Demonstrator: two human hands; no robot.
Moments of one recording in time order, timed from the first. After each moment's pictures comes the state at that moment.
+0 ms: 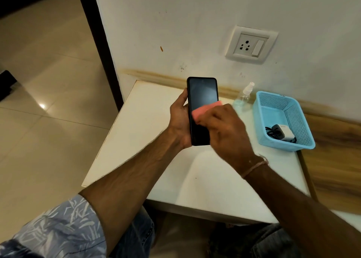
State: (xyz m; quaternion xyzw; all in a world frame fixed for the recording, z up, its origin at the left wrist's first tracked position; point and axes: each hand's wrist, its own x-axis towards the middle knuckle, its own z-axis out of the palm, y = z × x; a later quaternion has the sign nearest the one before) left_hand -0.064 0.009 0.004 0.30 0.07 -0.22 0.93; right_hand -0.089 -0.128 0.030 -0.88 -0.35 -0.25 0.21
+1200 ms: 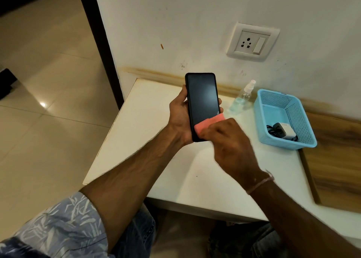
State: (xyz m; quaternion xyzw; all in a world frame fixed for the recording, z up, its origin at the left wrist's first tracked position) left_hand -0.062 0.007 0.003 0.26 0.06 -0.20 0.94; right_hand -0.114 -0.142 0.008 -0.87 -0.37 -0.26 0.19
